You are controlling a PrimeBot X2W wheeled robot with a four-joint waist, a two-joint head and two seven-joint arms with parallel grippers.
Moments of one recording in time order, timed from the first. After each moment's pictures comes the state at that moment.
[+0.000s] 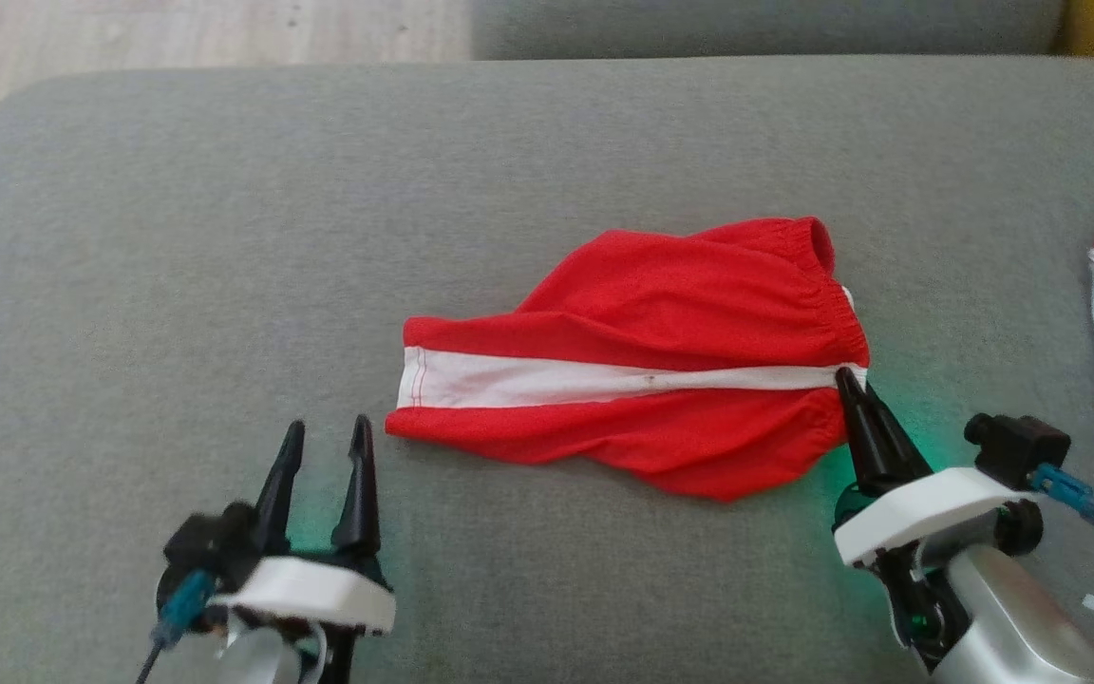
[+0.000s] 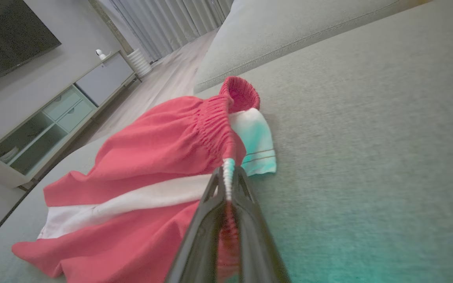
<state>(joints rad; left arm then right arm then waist) -0.12 0.05 -0.20 0.42 -0.37 -0.10 -0.25 -0.26 -0.22 0.39 0.57 0.72 0.12 -0.25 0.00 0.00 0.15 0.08</state>
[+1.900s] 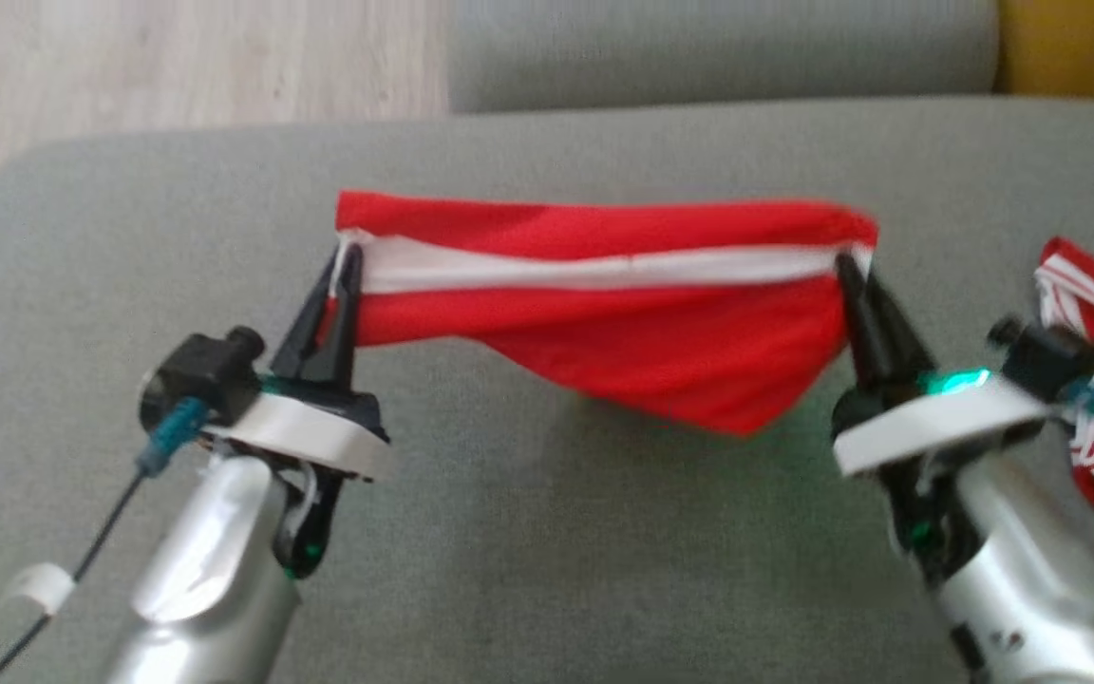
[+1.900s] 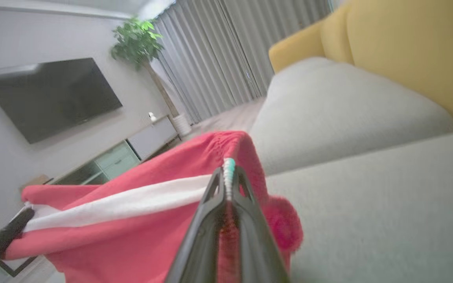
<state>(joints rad) -0.47 0.16 -0.41 0.51 -0.46 -0.12 -0.26 -0.34 -0.23 0.39 0.40 0.73 0.12 -0.25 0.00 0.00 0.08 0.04</state>
